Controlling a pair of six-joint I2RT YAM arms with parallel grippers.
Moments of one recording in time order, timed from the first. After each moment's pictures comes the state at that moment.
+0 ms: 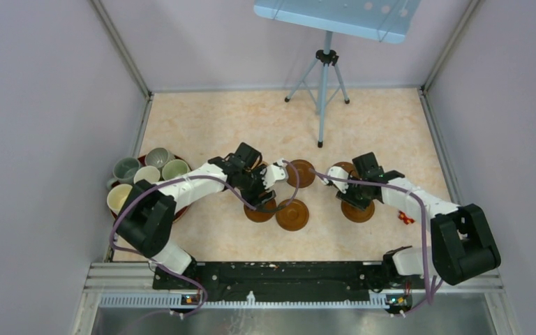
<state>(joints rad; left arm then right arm) -0.61 1.56 0.96 -0.50 0.37 0.58 0.35 1.32 0.64 -0.50 -0.14 -0.78</state>
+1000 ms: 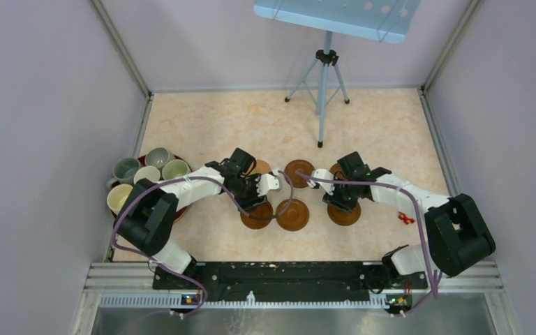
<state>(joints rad) -0.57 1.58 0.87 -0.48 0.38 0.75 0.48 1.38 0.71 -0.52 -0.24 -0.73</state>
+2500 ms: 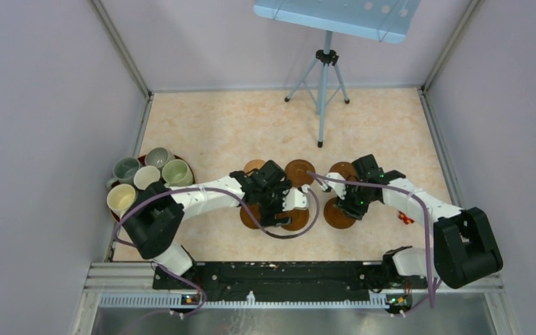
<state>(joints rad) -0.86 1.58 0.95 -0.45 0.32 0.66 0.35 1.29 0.66 -0.64 -0.31 -0.82</state>
